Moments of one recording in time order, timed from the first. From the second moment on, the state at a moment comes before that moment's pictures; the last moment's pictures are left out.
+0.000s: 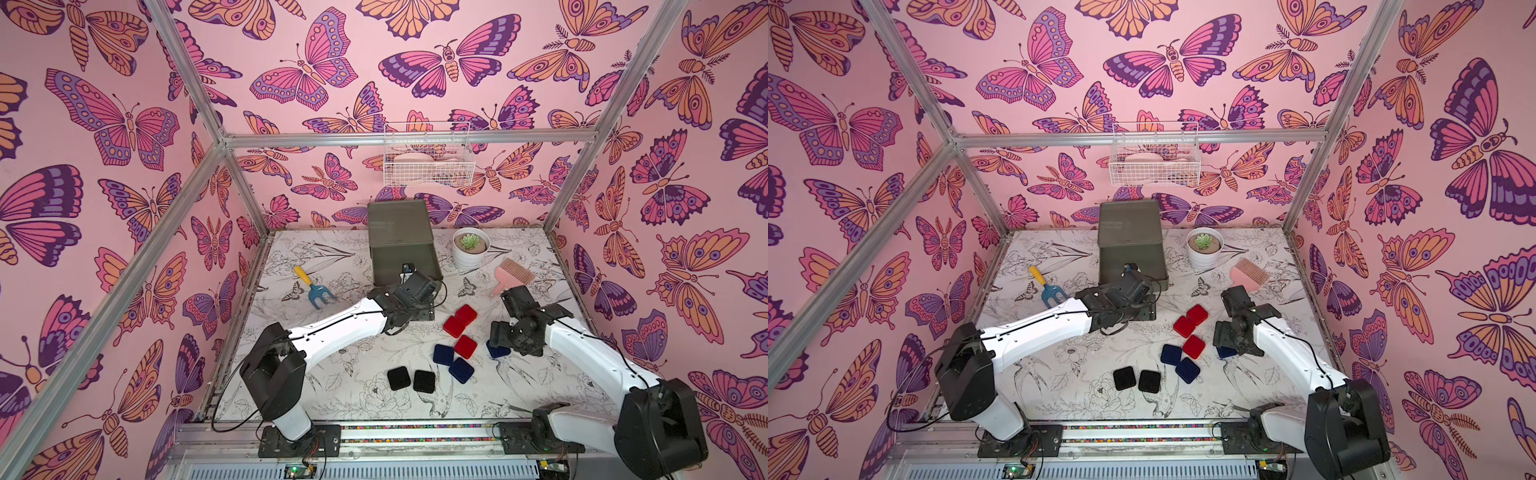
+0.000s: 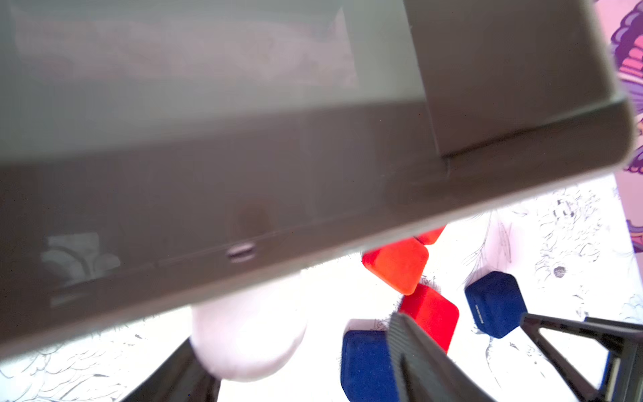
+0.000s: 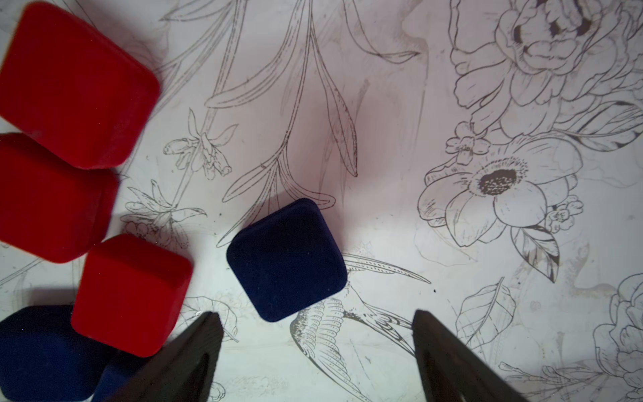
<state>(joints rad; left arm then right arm) -0.88 1.66 1.29 -0.58 -0.22 -0.74 0.34 1.24 0.77 -0.89 0.10 0.50</state>
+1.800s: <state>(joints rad) -0.58 1.16 1.14 -0.59 -0.14 -0.61 0.38 1.32 0.90 -0.88 0.06 0.46</state>
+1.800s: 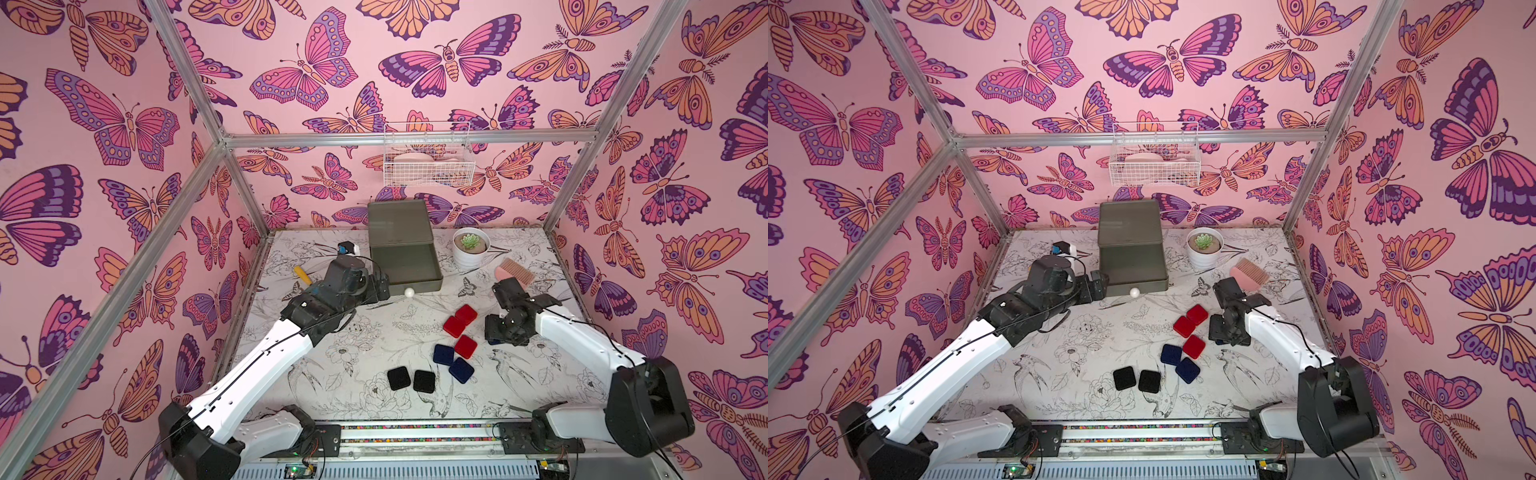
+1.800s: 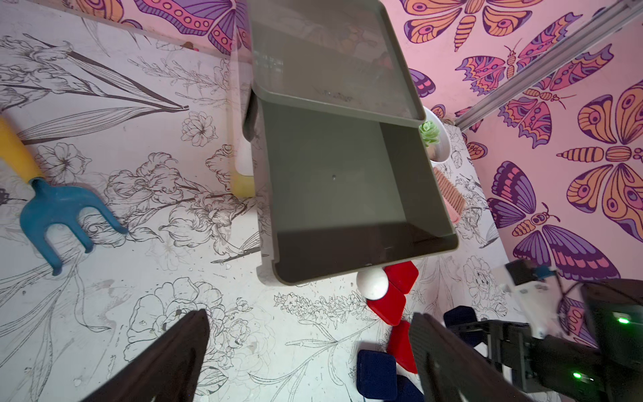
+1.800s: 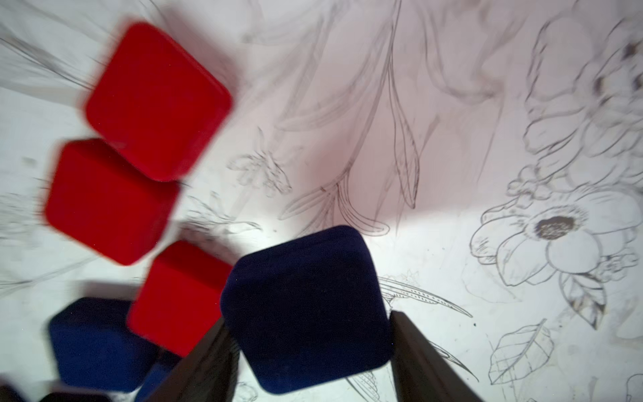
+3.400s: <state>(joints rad) -0.35 1.05 1.02 -0.62 0.01 -0.61 0.83 2.17 2.32 -1.19 0.03 0.36</state>
